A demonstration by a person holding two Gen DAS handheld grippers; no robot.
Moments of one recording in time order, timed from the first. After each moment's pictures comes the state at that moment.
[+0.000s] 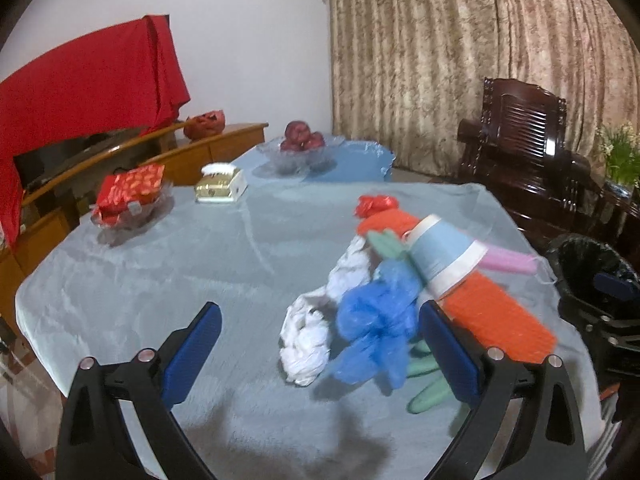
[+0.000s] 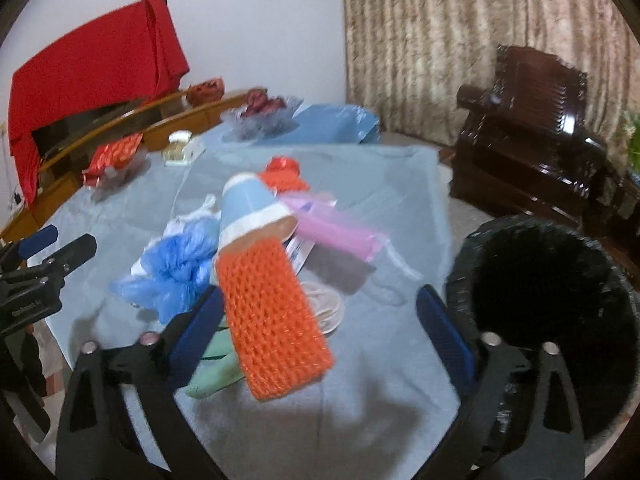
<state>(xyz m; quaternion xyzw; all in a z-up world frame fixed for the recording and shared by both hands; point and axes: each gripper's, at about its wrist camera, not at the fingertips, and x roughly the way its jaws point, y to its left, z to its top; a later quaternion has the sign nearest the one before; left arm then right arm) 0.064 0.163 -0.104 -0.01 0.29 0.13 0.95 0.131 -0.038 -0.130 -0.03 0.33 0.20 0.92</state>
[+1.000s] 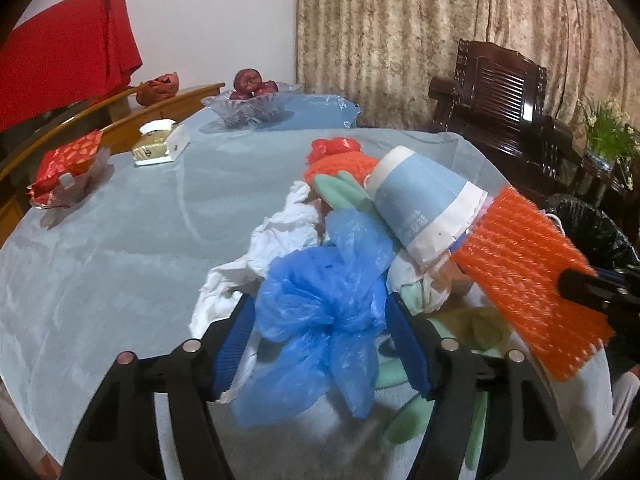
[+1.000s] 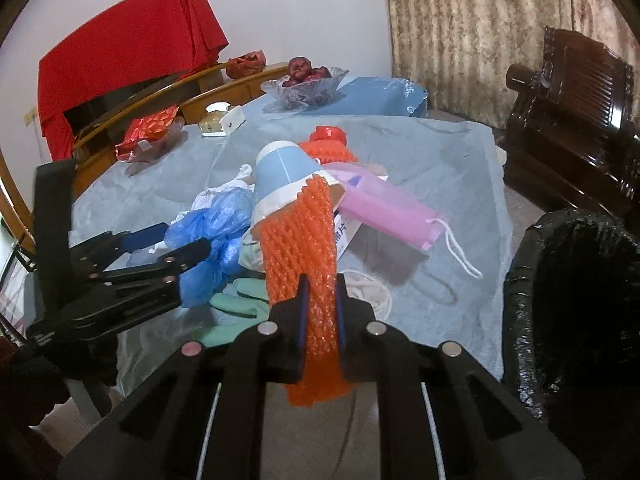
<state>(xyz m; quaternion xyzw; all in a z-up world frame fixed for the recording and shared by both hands) 0.136 0.146 -0.162 -0.02 0.36 0.06 0.93 0.150 -0.027 -0.143 -0.03 0.37 0.28 0.89</state>
